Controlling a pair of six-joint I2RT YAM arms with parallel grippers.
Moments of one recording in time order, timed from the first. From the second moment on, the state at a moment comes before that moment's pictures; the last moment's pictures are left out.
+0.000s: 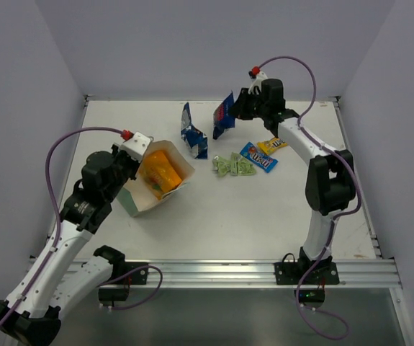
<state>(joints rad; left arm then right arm) -0.41 0.76 0.86 -0.34 -0.12 0.35 0.29 1.93 1.60 -0.08 -0.38 0.36</state>
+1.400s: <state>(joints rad) -0.41 0.76 0.89 -0.38 -0.06 0.31 1.04 1.74 1.51 -0.22 -0.06 0.20</state>
